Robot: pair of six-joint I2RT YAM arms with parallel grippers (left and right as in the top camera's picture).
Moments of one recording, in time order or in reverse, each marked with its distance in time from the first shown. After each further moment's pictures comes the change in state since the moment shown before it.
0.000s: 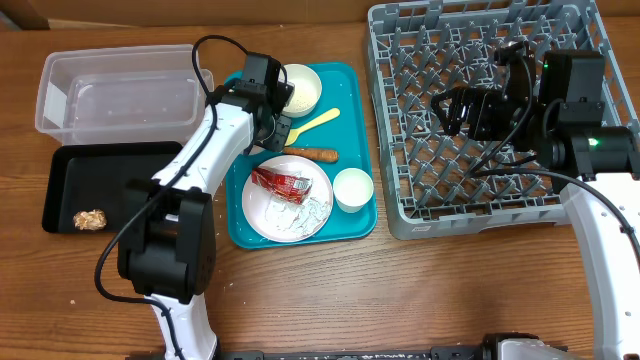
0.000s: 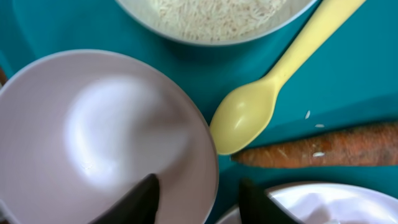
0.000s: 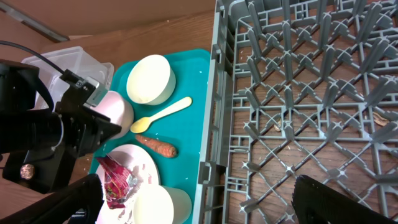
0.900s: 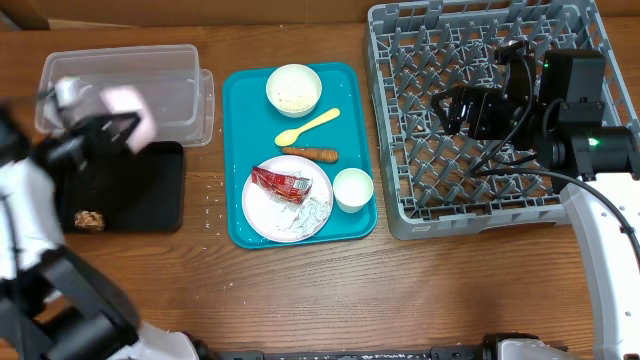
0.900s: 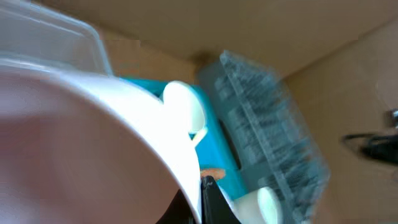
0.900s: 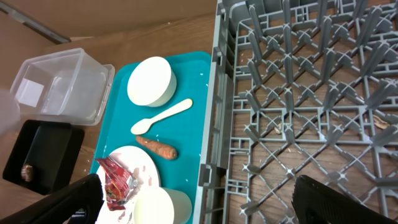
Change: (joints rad) left arm 0.811 -0.286 -0.126 0.029 1.202 0.098; right arm 0.000 0.000 0.000 0.008 -0.001 0.000
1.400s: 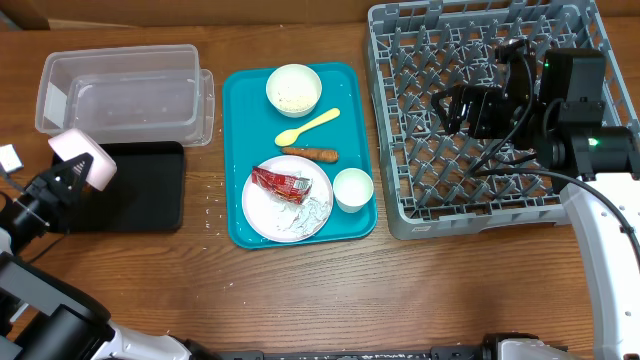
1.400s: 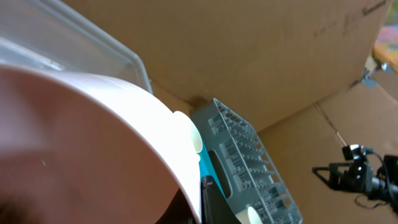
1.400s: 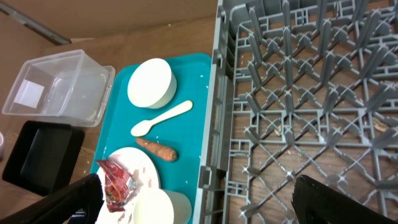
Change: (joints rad) left arm 0.383 0.088 -0.167 -0.124 0.348 0.303; right arm 0.000 0.000 0.000 0.007 0.000 0.000
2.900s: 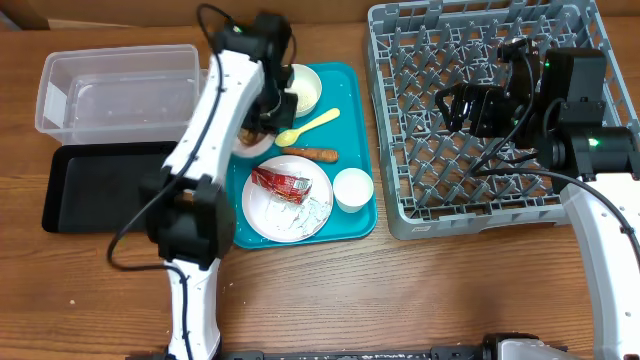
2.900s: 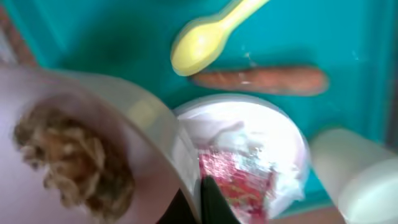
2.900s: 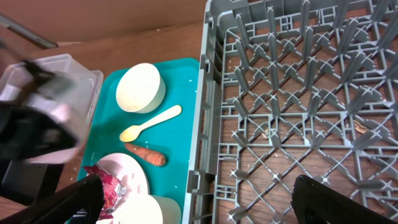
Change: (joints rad) left arm -1.211 0.416 0.997 -0.714 -1.432 -0.623; right arm 0.000 -0.001 0.000 0.011 0.048 -0.003
